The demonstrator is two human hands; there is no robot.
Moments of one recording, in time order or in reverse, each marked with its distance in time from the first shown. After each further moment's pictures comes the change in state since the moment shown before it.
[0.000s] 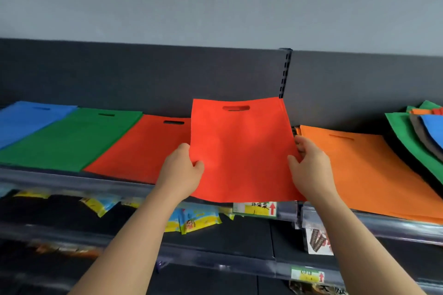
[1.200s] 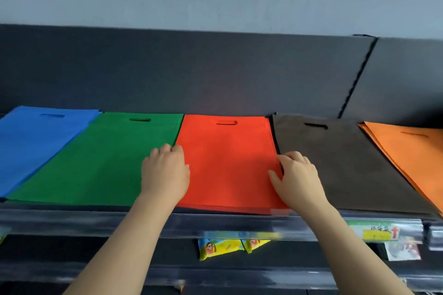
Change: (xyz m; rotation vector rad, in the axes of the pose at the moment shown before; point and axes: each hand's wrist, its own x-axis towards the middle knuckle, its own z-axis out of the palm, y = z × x) left_hand 0.118 -0.190 -0.090 0.602 0.005 0.166; right_hand -0.009 -0.125 0.201 -0.552 -0.200 -0.046
